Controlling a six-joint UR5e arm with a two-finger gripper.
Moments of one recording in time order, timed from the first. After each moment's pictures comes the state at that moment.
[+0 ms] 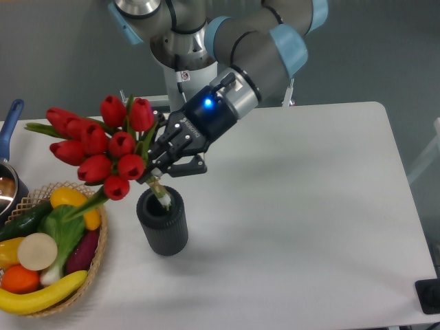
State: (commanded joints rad) arm 2.55 -1.73 -1.86 -0.76 0.23 1.12
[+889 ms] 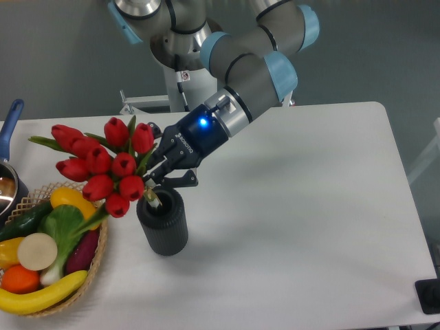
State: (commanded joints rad) arm 2.56 -1.80 -1.91 -0.77 0.23 1.15
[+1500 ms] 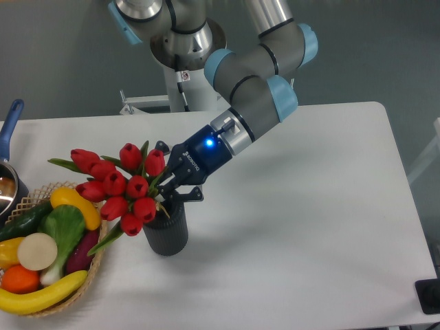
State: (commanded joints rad) arm 2.58 -1.85 -1.95 -0.77 0.24 1.22
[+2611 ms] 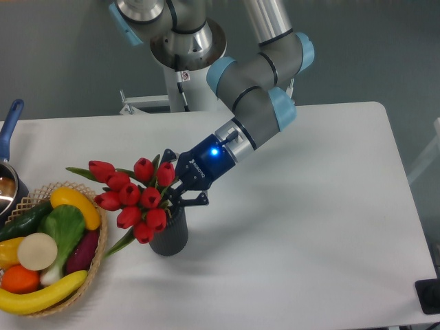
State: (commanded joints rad) arm 2.59 -1.90 -1.99 -0.76 0.24 1.28
